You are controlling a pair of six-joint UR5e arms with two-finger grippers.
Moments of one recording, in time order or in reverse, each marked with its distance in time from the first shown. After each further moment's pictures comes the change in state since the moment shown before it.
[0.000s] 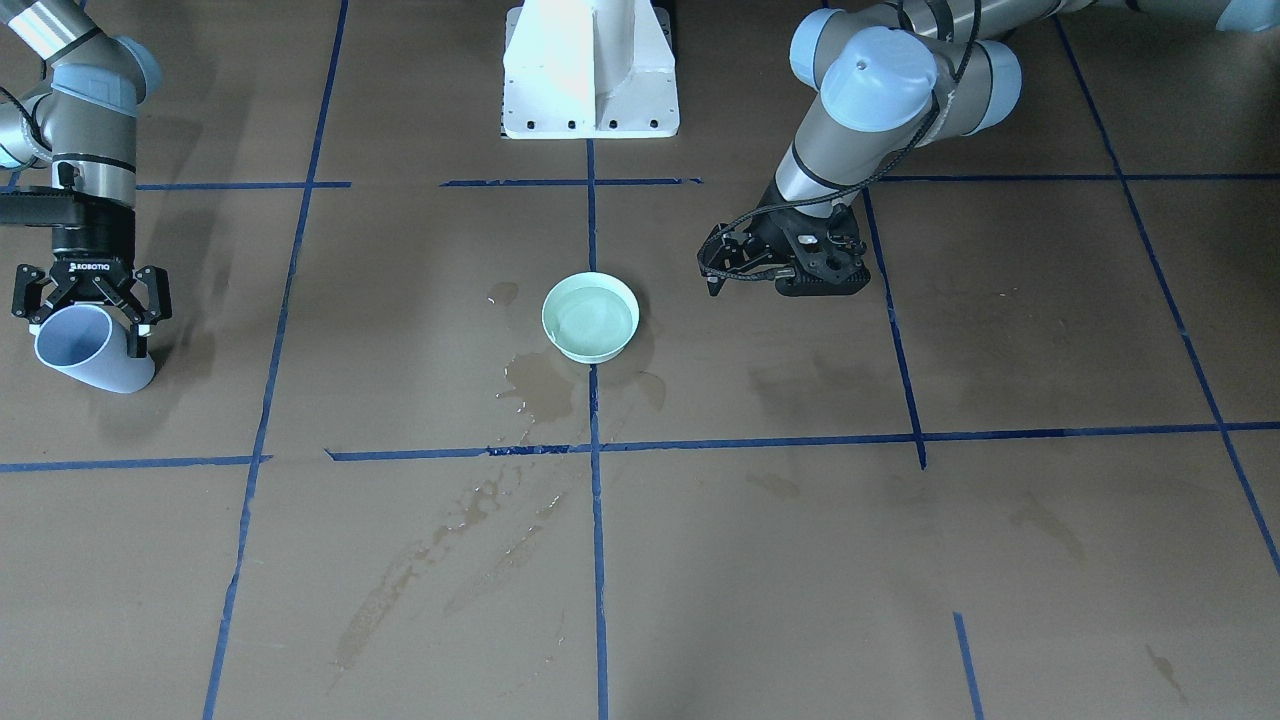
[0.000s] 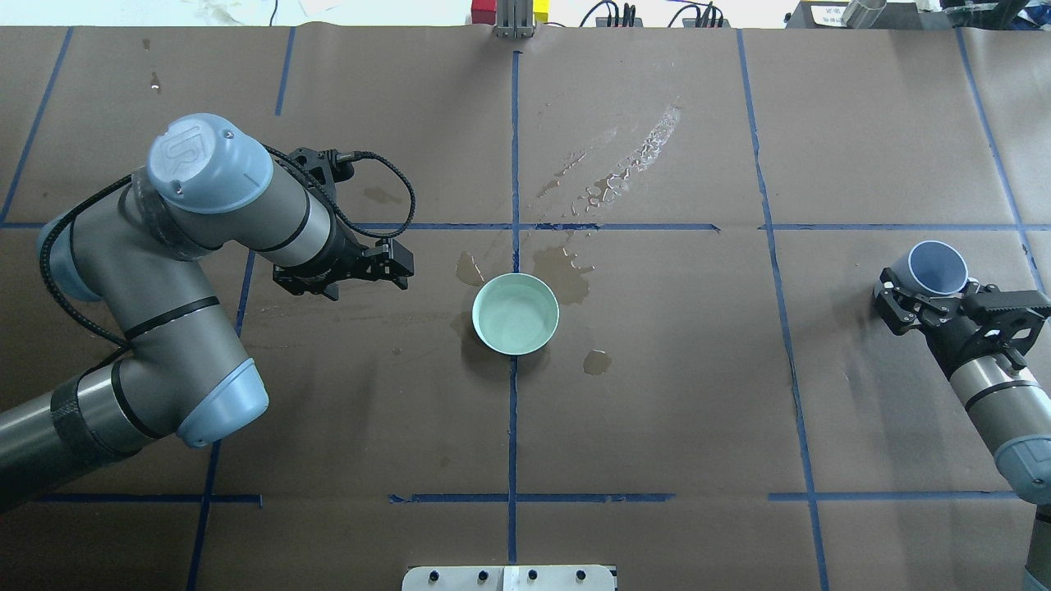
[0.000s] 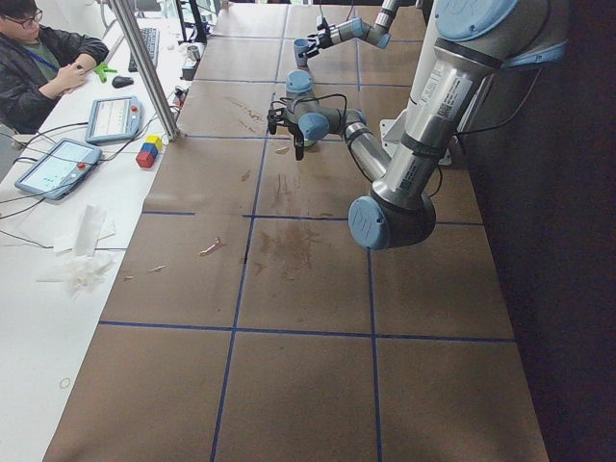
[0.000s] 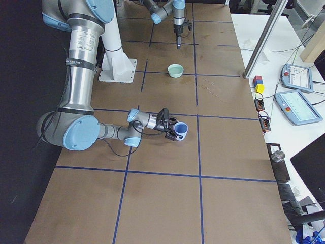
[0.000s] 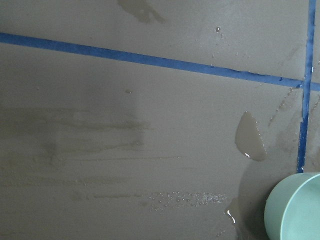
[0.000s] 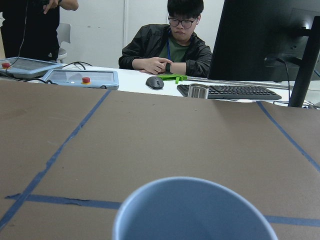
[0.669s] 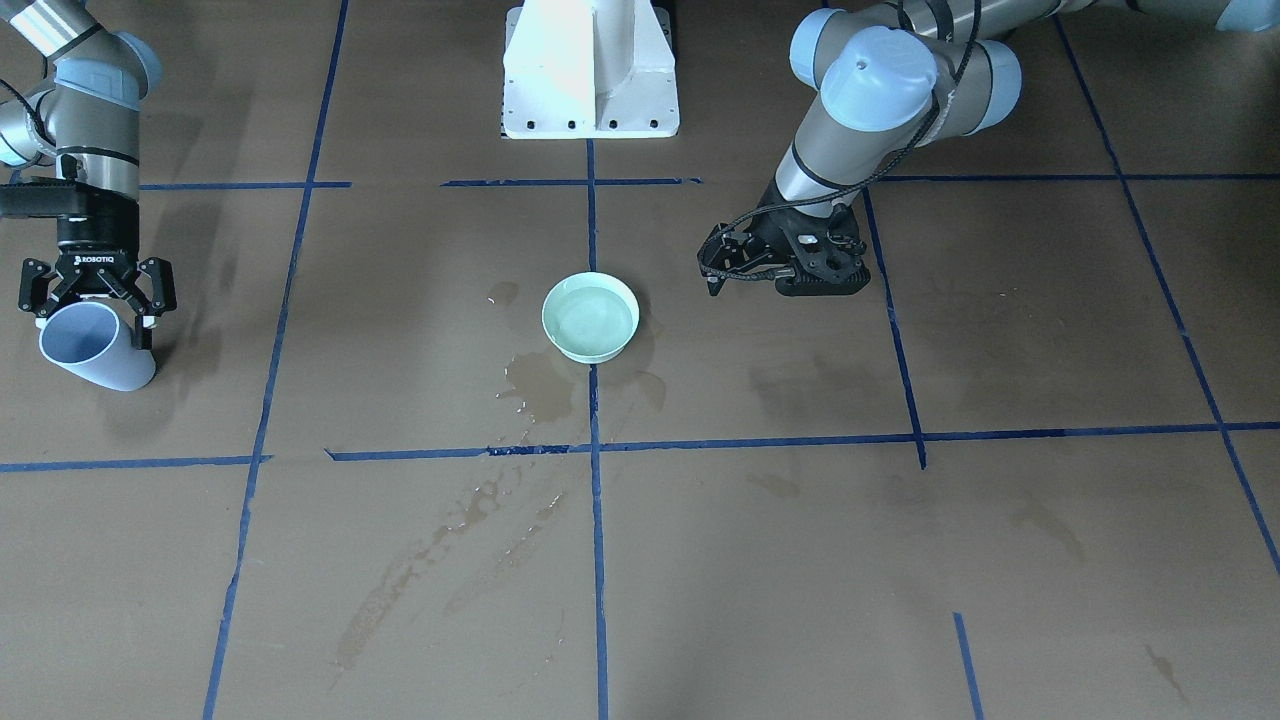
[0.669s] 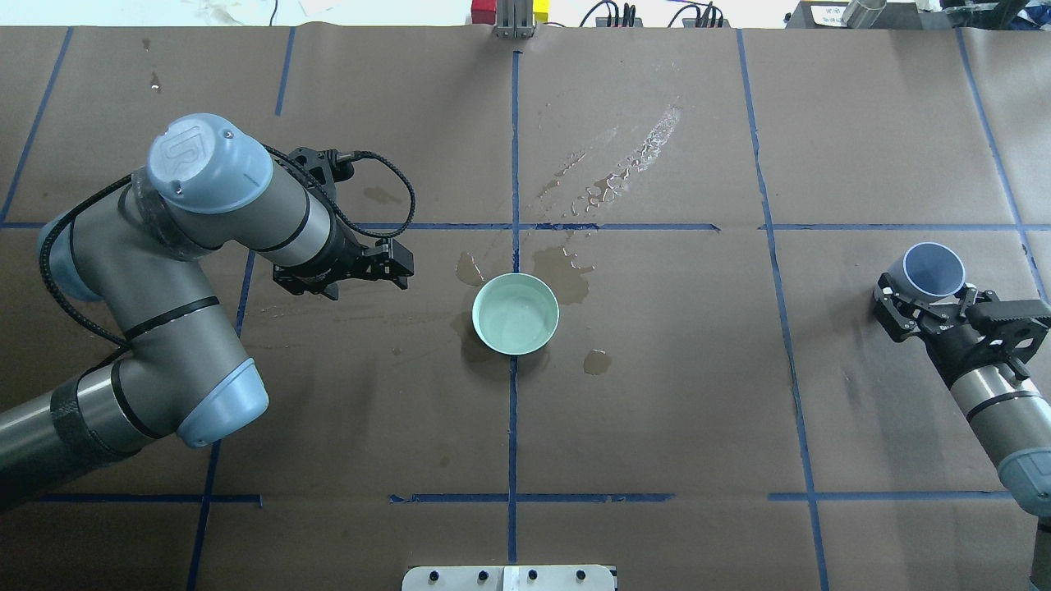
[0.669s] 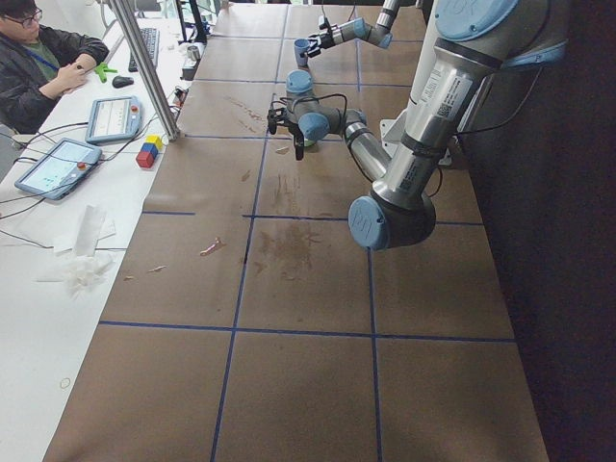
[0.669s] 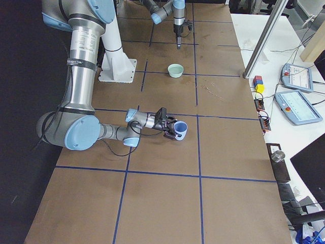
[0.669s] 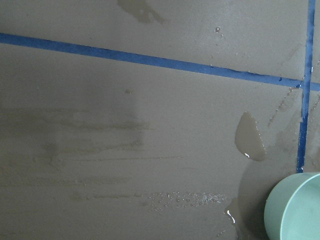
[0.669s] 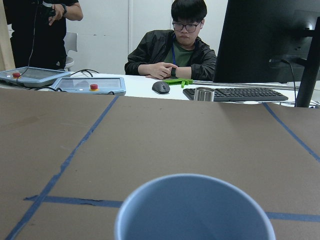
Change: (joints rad) left arm 0.000 0.000 0.000 0.000 0.001 0.000; right arm -0.048 -0.016 0.000 0.051 -0.044 0.015
